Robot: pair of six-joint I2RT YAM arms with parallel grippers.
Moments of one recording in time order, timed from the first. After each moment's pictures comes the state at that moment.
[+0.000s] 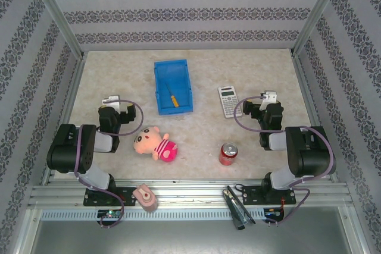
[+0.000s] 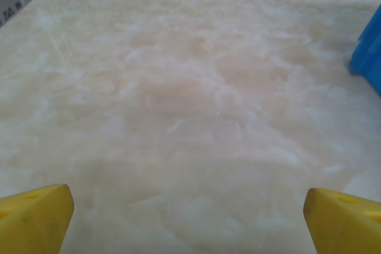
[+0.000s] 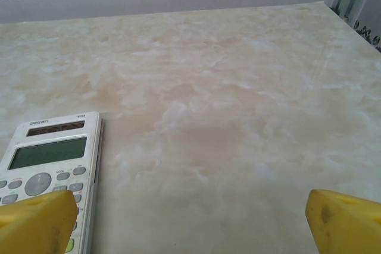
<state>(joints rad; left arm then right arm) 0.03 1.59 0.33 0.89 -0.07 -0.06 -0.02 1.53 0.32 0.89 0.00 0.07</state>
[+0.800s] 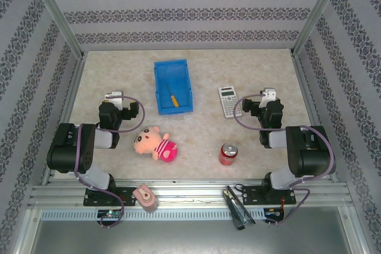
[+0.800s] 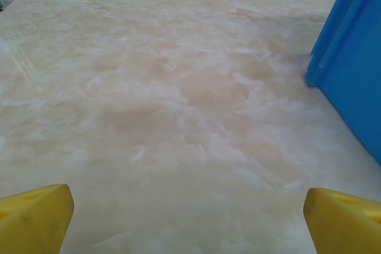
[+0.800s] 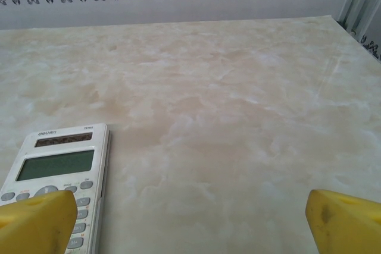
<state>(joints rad) 0.03 1.59 0.37 0.86 0.03 -0.03 -0.02 1.53 0.35 0.88 -0.02 0.05</state>
